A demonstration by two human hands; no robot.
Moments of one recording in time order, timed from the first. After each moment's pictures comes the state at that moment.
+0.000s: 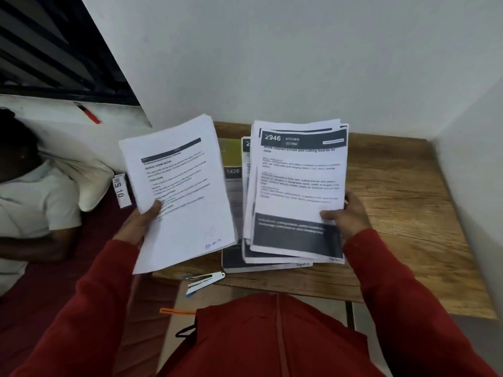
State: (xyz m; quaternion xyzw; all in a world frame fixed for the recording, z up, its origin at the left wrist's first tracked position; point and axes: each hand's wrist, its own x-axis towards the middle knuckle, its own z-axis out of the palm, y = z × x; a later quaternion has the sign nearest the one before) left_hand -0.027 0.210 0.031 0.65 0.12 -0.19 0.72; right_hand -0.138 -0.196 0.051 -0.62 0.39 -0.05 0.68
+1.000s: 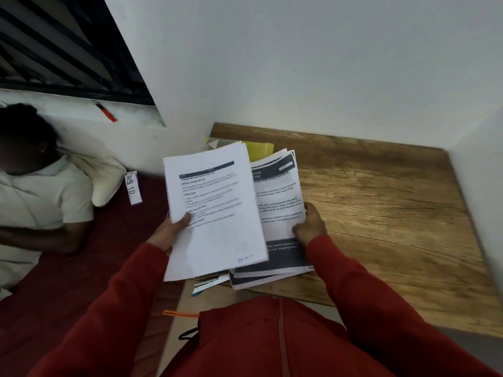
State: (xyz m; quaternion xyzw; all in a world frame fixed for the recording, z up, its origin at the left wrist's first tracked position) left_hand -0.044 0.190 0.002 0.63 0.14 -0.23 0.73; right_hand -0.112 -0.122 0.020 -0.77 0.32 0.06 0.54
